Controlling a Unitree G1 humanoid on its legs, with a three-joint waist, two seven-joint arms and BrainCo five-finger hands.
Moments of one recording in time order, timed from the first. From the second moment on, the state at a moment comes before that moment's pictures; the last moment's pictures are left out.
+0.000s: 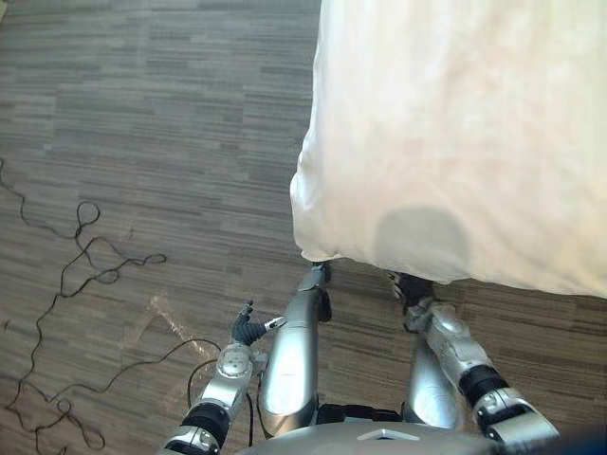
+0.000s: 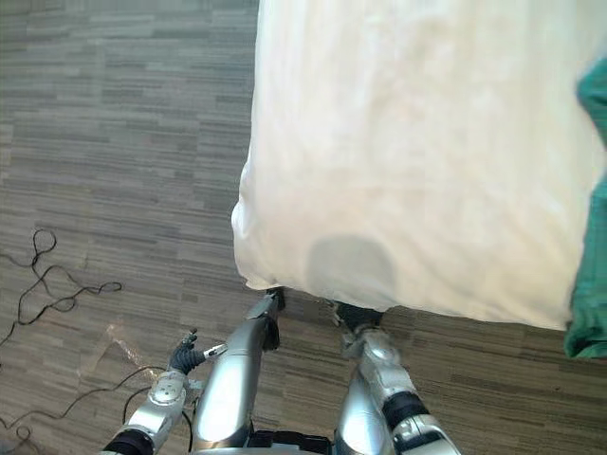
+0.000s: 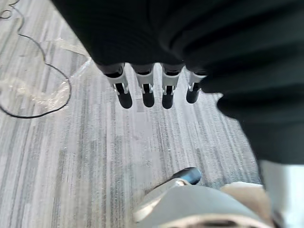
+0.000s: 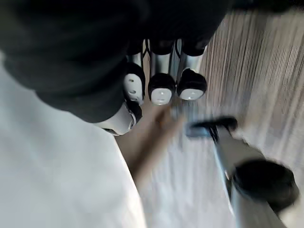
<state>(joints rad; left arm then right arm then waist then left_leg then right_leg) -0.02 0.21 -0.20 0.79 -0.06 -0.05 0.24 -0.13 -0.17 0.12 0.75 0.50 -0.17 0.11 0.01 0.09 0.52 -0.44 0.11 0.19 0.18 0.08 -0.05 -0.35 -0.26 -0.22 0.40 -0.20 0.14</state>
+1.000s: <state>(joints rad) 0.24 0.25 -0.13 0.75 0.10 0.11 -0.02 0.33 -0.08 0.04 -0.02 0.89 0.08 0.95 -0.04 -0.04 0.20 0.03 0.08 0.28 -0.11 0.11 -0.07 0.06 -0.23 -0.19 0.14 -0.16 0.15</state>
